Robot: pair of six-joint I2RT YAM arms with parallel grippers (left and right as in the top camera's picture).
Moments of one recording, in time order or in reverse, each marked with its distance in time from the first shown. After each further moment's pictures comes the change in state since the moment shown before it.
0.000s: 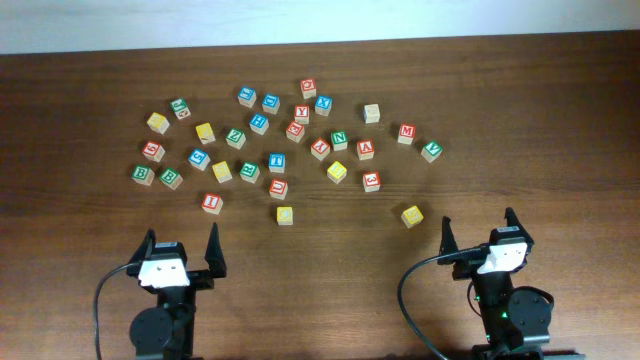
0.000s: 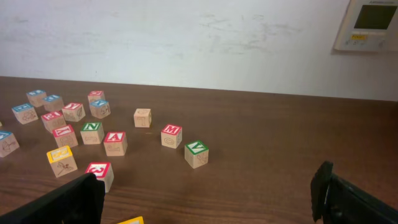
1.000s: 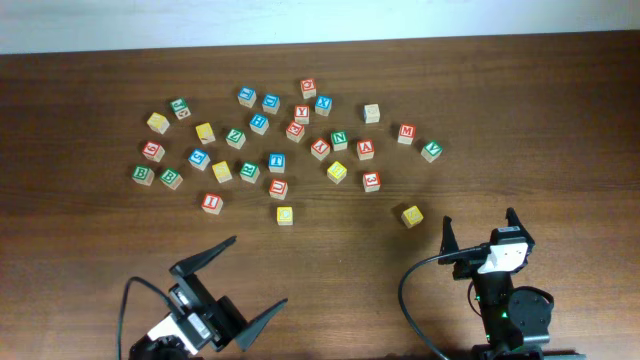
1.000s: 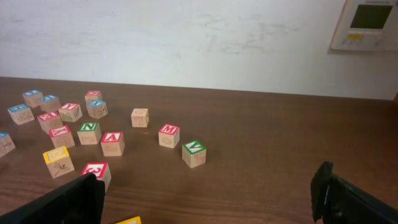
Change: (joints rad) left arm 0.002 0.003 0.066 0.637 0.929 -0.246; right arm 0.000 0.000 0.000 -0.001 0.011 -0.001
